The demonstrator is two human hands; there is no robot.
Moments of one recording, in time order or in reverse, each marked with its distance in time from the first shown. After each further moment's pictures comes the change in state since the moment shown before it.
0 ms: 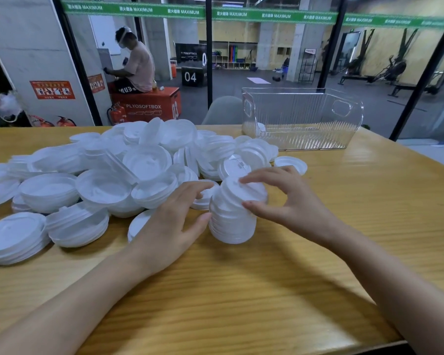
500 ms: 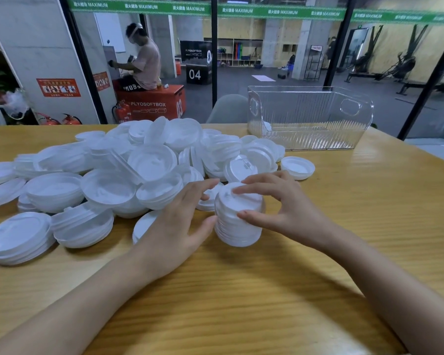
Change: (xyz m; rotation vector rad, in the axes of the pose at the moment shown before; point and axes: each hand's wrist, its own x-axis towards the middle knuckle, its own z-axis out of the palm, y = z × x) left_hand 0.000 0.000 0.000 -0.018 0.001 -0.019; right_hand 0.006 -0.002 0.014 -0.018 -0.111 0.003
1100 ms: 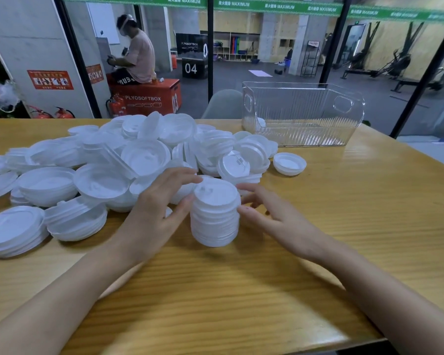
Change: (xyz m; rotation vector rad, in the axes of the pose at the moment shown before) left_hand 0.004 -0.002 -0.016 -0.030 0.101 0.024; right_hand -0.021 0.003 0.006 0.174 -0.156 0.144
